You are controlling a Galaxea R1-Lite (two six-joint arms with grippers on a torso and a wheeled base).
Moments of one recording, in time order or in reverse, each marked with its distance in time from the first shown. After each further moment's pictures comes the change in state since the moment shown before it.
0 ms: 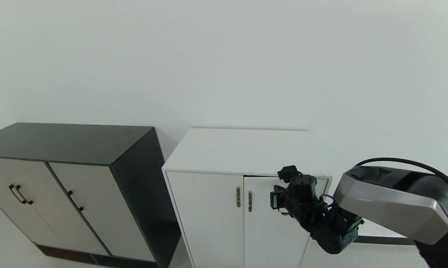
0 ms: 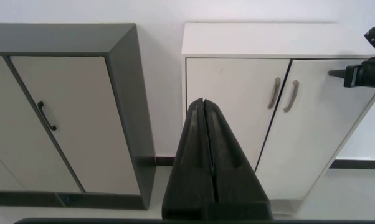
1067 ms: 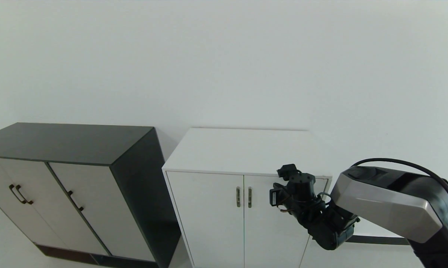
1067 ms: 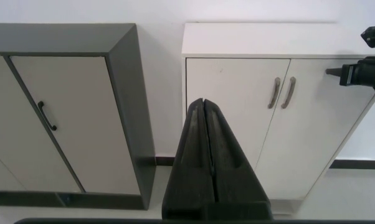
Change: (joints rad) left arm 0.000 0.000 0.000 0.000 0.000 0.000; right arm -0.027 0.035 -0.058 0.000 -0.001 0.000
